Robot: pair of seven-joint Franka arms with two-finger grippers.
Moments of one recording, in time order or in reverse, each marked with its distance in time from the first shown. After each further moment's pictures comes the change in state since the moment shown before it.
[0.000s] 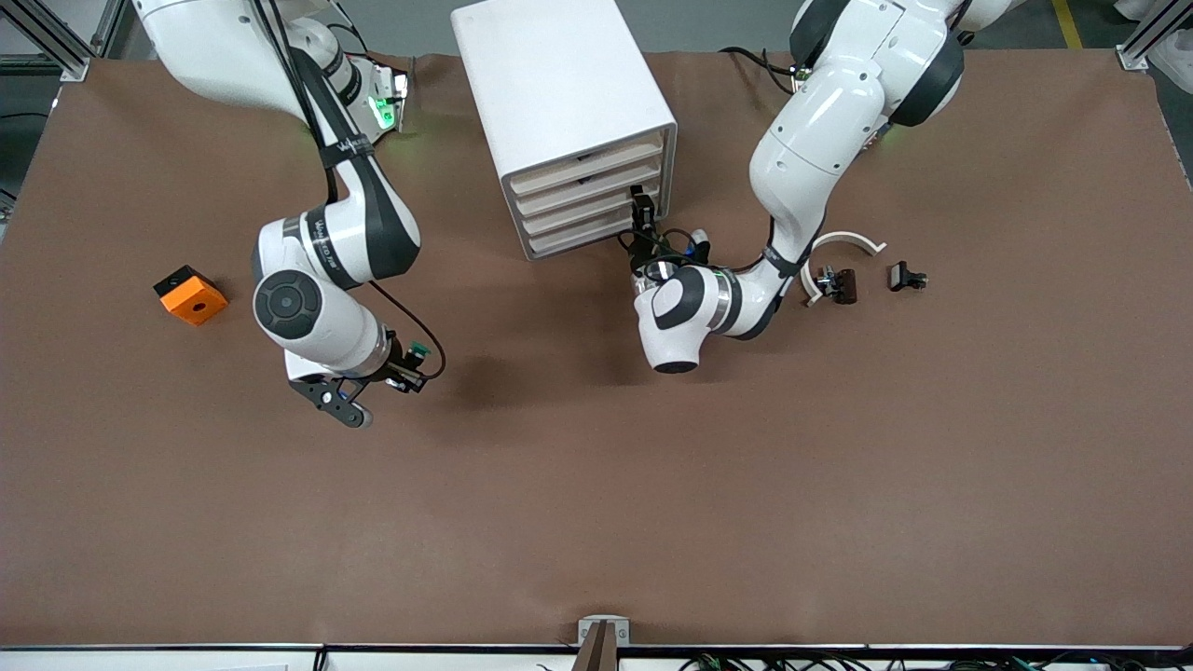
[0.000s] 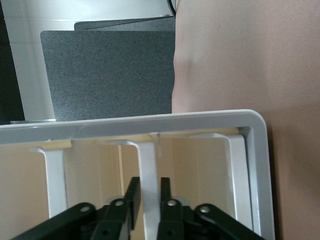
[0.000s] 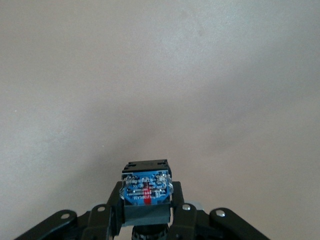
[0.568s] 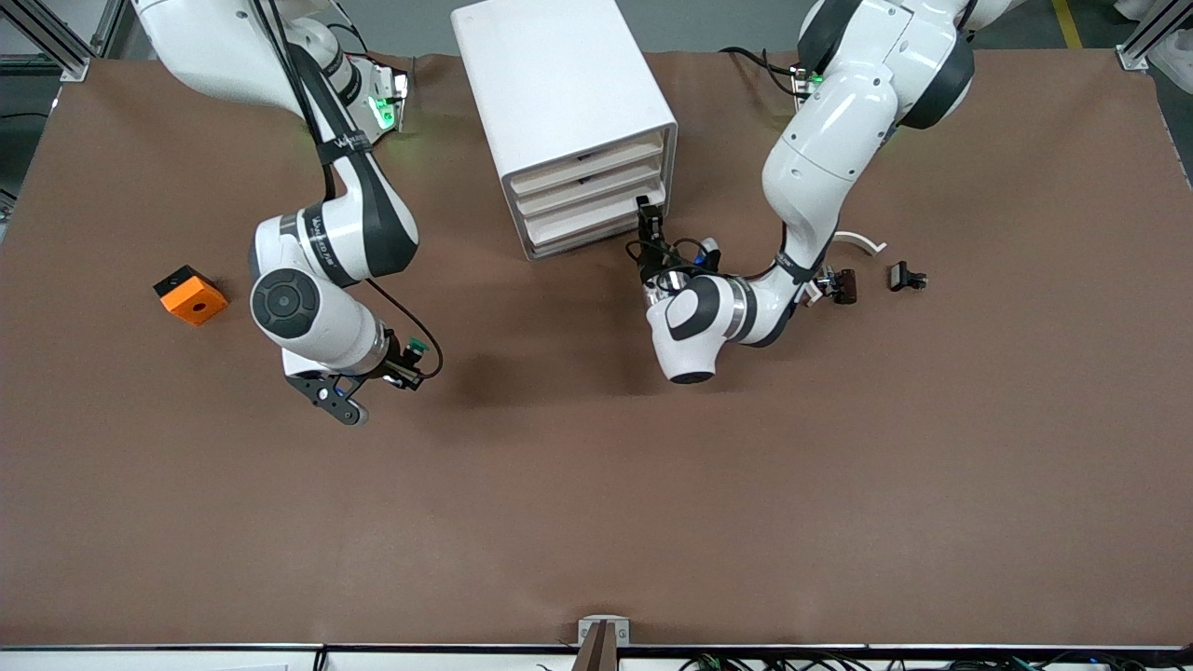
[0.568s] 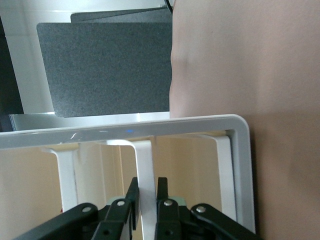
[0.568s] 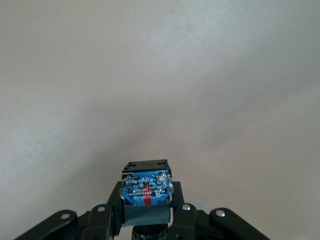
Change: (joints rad) left arm 0.047 0.000 0.005 0.005 -0.001 0.002 0.013; right arm 0.000 -0.007 -0.006 -0.001 -0.003 -0.049 0.030
